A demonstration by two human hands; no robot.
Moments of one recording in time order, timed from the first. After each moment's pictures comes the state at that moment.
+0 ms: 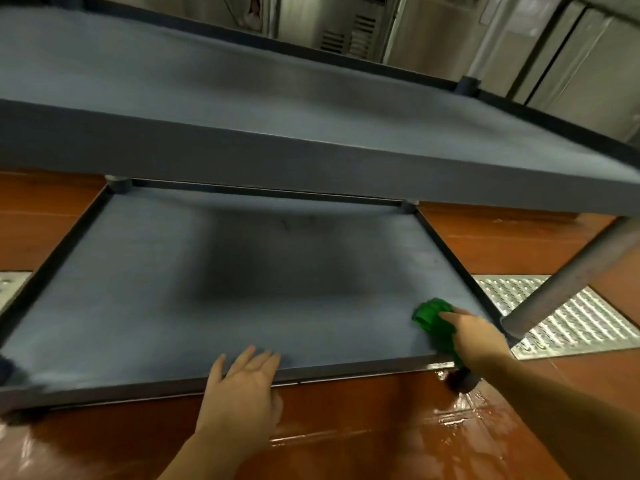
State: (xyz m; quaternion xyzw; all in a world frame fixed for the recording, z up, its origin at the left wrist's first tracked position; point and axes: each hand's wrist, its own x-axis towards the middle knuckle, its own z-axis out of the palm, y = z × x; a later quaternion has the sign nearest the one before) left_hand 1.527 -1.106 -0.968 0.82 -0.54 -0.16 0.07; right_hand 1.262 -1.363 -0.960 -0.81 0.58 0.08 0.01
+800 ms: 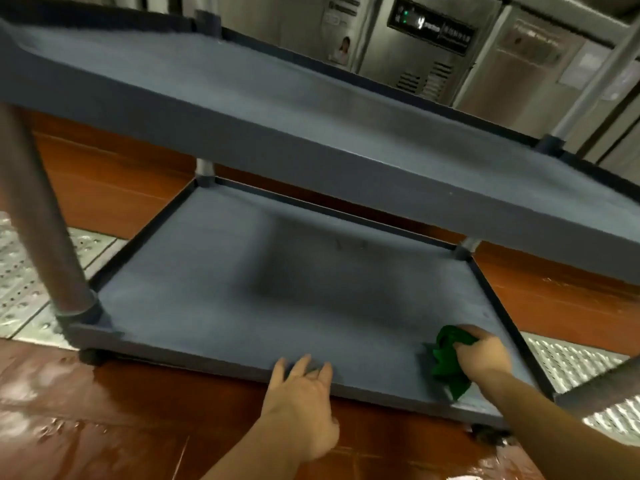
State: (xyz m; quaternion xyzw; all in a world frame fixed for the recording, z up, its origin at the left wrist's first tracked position) left_hand 1.511 -1.100 -0.956 0.80 -0.55 -0.24 0.03; right_hand 1.332 -1.345 -0.942 -0.72 0.65 -0.15 0.19
